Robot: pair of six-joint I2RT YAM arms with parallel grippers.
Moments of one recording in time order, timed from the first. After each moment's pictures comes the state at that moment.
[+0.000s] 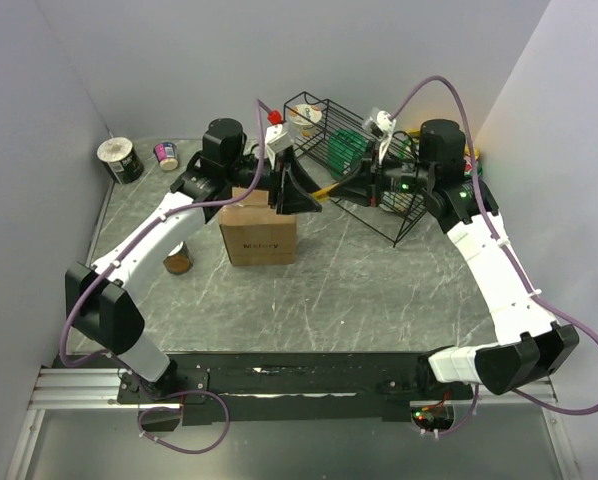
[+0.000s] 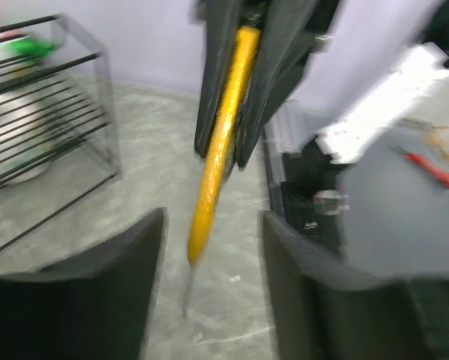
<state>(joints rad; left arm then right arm) -0.52 1.59 1.52 -0.07 1.13 -0.12 0.30 1.31 1.52 -0.54 -0.97 -0.10</state>
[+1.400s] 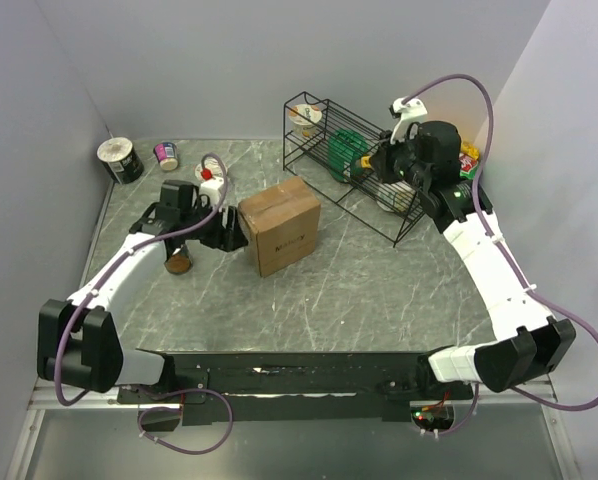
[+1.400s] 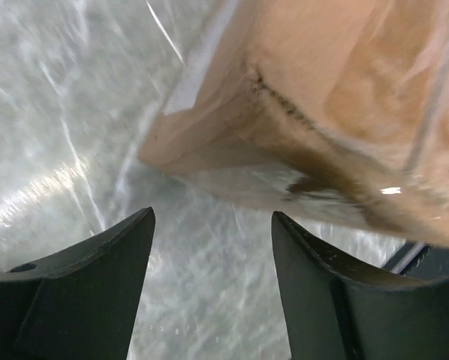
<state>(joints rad) -0.21 1.33 0.97 -0.36 0.51 -0.04 0.30 1.32 1.47 -0.47 -0.08 0.01</state>
